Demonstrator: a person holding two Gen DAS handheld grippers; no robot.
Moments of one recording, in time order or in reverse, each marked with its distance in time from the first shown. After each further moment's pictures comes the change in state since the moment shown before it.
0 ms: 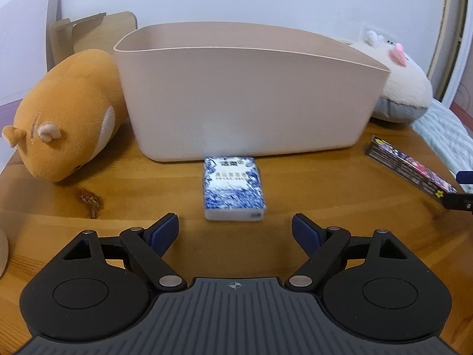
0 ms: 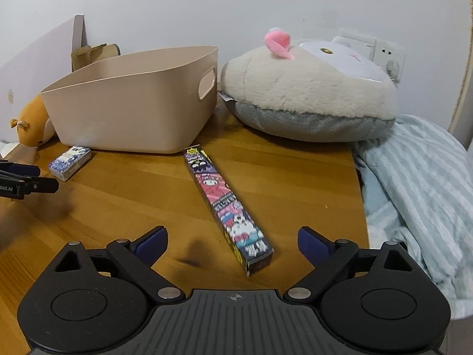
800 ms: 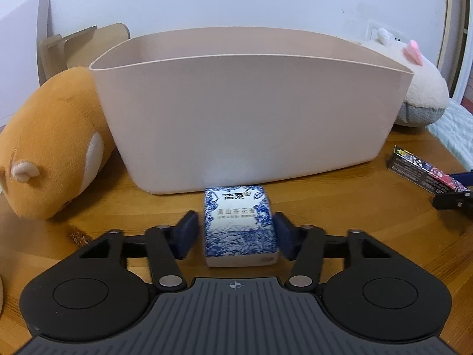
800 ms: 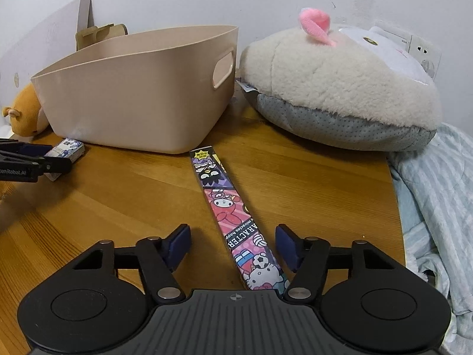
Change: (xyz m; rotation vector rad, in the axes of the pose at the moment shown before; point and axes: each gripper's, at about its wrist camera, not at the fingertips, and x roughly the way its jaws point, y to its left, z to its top) left arm 0.029 -0.005 0.018 0.054 -0.041 0.039; right arm 0.050 0.006 0.021 -0.045 0.055 0.046
